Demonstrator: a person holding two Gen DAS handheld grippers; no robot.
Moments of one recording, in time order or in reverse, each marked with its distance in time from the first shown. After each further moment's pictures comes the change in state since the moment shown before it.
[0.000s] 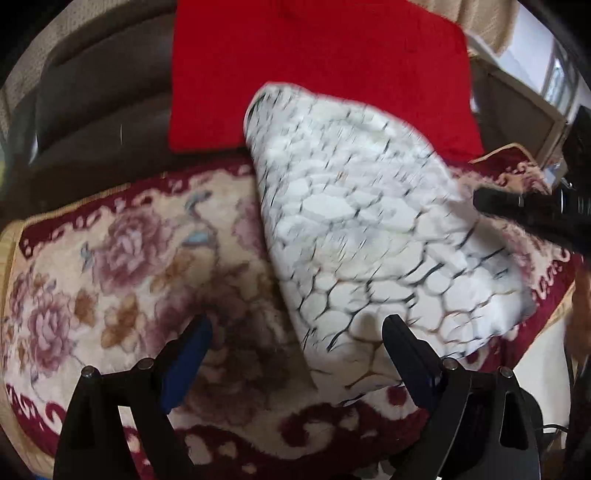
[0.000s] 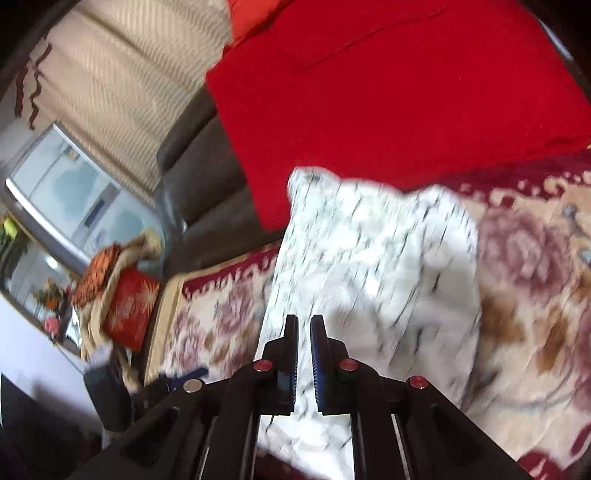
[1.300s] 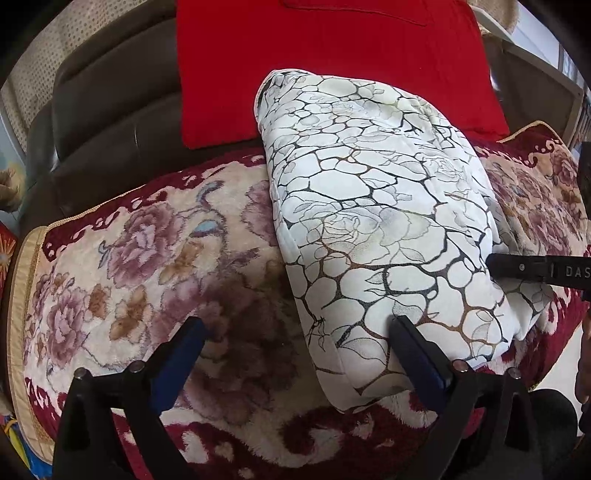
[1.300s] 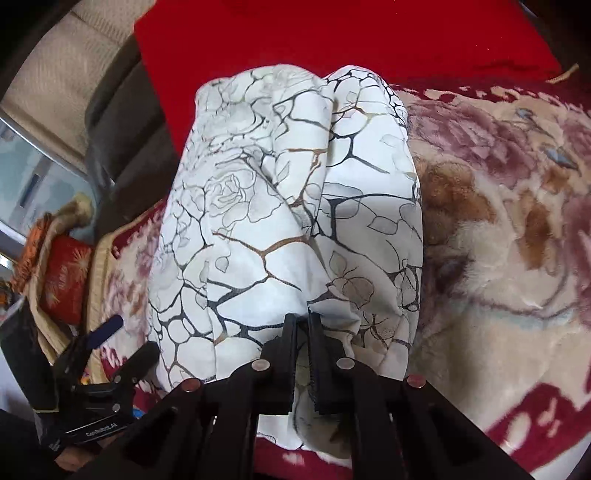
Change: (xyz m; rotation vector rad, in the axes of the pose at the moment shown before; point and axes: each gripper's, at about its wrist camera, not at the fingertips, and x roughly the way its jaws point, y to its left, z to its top) left arm 0.012 -0.015 -0.009 0.035 -0.025 0.142; right arm 0.039 -0.054 -0.049 0.084 0.142 -0.180
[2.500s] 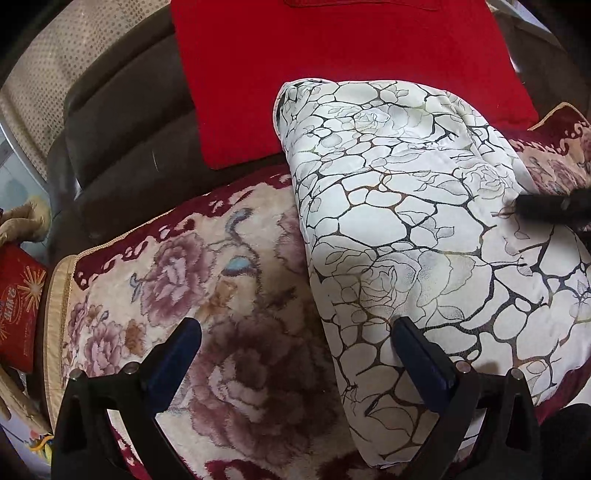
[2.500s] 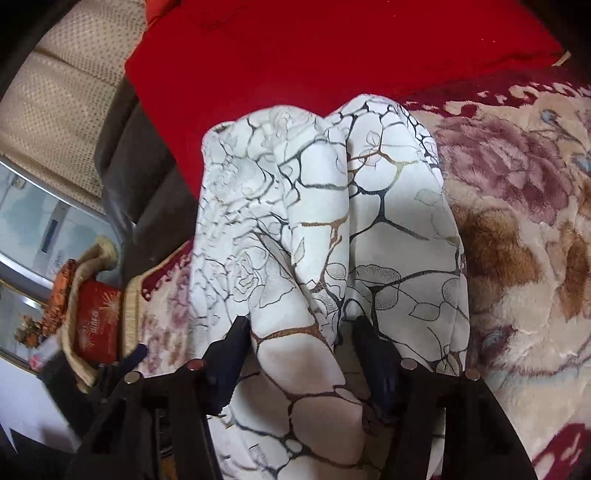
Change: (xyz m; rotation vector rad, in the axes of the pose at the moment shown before) left arm 0.017 -0.002 0.034 0.070 -0.003 0.168; right arm -0.008 -0.003 0.042 0.133 -0.063 0.138
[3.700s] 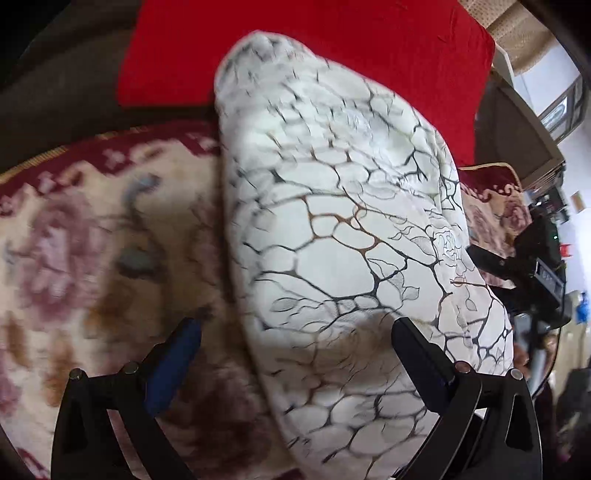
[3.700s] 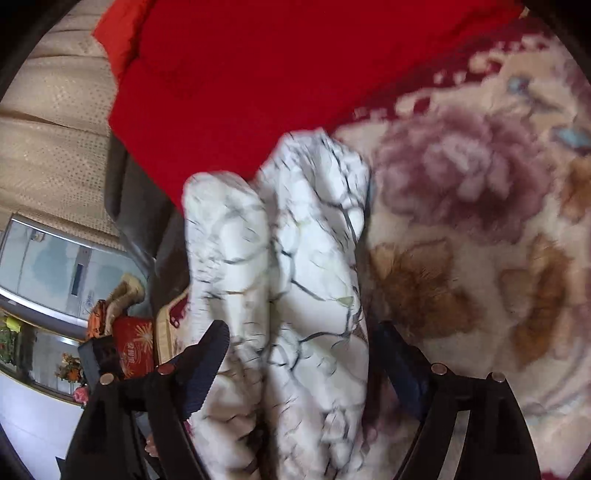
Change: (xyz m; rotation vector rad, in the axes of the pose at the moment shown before) left arm 0.065 0.039 0.042 -0.189 0.208 -0.617; right arm 0.008 -0.076 0.039 0.144 0.040 0.114
